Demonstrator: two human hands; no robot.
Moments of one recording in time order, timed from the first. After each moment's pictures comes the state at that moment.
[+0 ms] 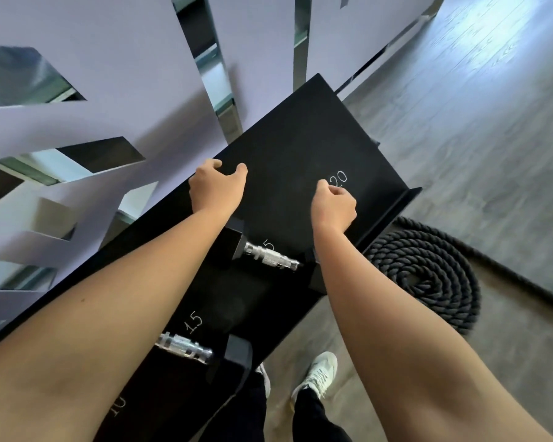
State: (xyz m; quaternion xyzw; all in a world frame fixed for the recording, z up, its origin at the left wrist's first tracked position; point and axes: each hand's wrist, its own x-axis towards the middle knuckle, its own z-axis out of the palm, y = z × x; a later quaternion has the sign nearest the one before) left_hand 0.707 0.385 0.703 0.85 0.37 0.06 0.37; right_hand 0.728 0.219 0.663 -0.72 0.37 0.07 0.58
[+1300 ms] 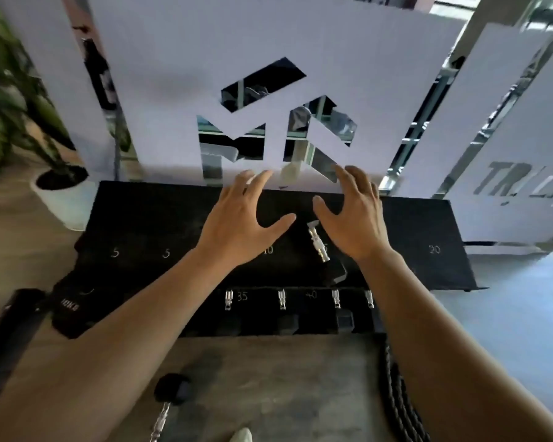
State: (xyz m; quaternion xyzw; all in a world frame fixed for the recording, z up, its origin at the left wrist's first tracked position) left_hand 0.010 0.319 0.907 0.89 0.28 0.31 0.15; right_hand 0.184 0.206 0.927 -0.80 -0.49 -0.10 0.33
